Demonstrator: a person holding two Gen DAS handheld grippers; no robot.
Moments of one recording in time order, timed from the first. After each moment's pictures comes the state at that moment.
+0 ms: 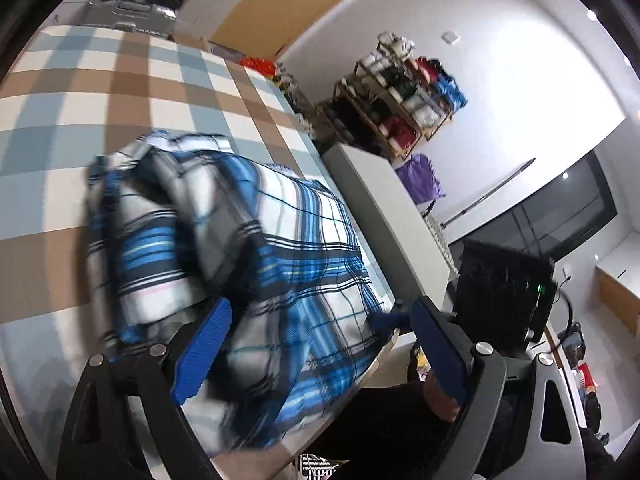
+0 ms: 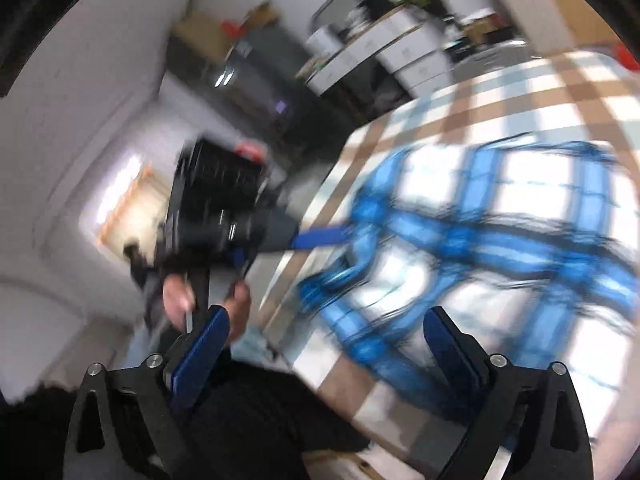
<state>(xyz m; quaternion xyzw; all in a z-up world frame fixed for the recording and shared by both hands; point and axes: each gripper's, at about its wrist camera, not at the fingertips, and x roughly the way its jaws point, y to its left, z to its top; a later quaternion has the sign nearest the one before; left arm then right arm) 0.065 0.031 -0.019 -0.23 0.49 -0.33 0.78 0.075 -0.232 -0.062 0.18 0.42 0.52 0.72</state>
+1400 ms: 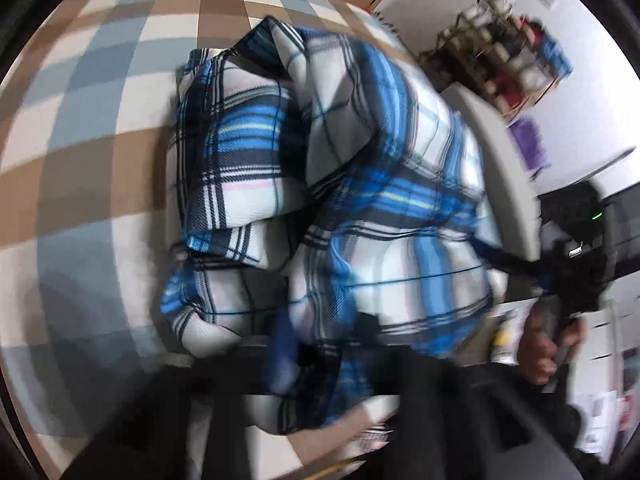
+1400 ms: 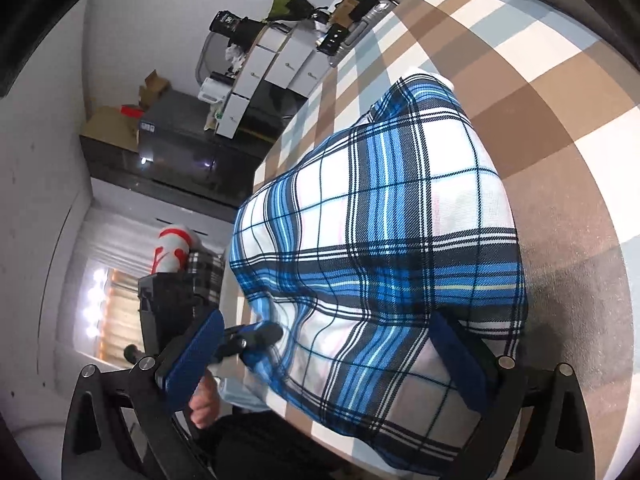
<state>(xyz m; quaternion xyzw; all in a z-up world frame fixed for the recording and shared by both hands) 0.016 0.074 -0.062 -0.17 0.60 -0.19 0.76 0.116 -0.301 -0.115 0.31 0.51 0.39 0.70</state>
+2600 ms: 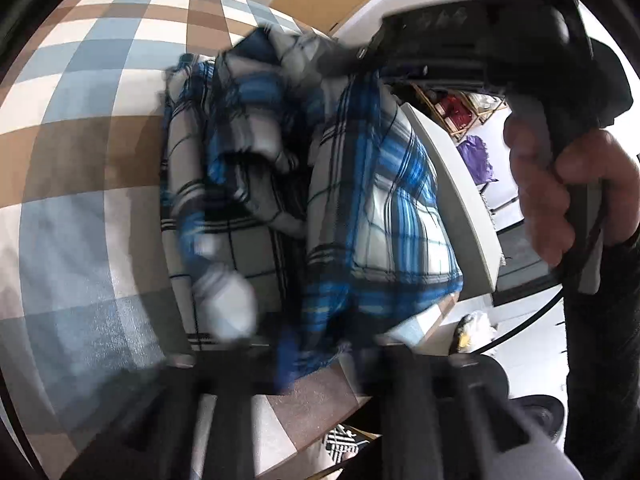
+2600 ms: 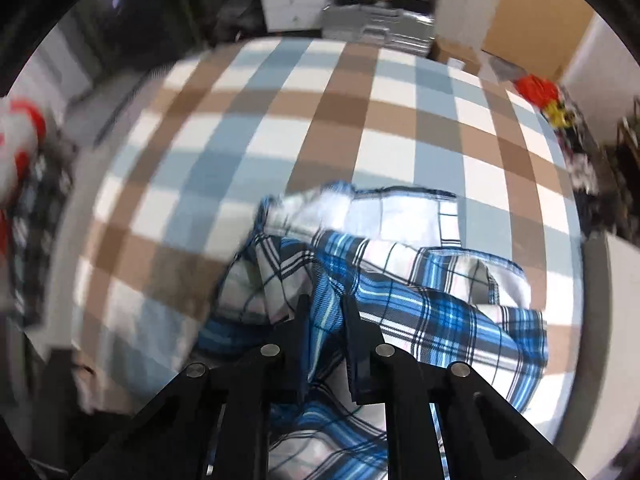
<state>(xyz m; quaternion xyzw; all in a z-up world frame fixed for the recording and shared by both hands) 0.001 0.100 -0.078 -0.21 0.53 -0.26 0.78 0.179 -0.075 -0.037 -0.12 0.56 0.23 0.79</state>
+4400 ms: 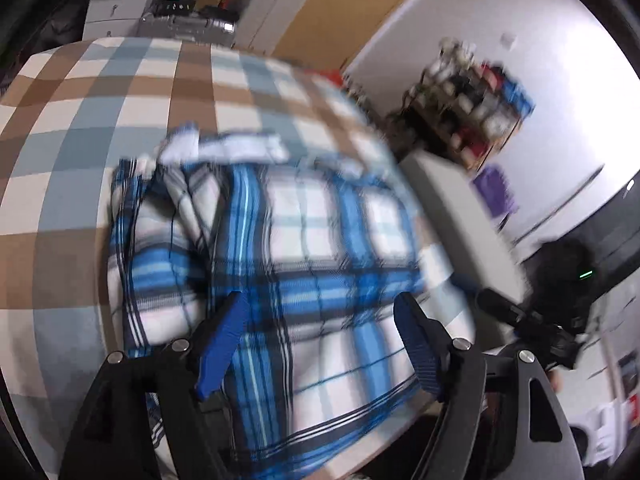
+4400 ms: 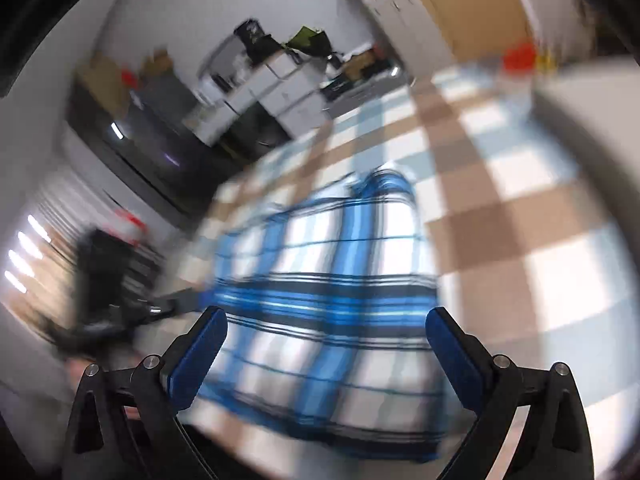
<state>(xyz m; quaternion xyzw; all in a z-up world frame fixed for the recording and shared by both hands) 0.051 0.019 -0.054 -0.16 0.50 -0.19 0.83 0.091 -0.284 -0.071 0.13 0.42 0.31 0.84</state>
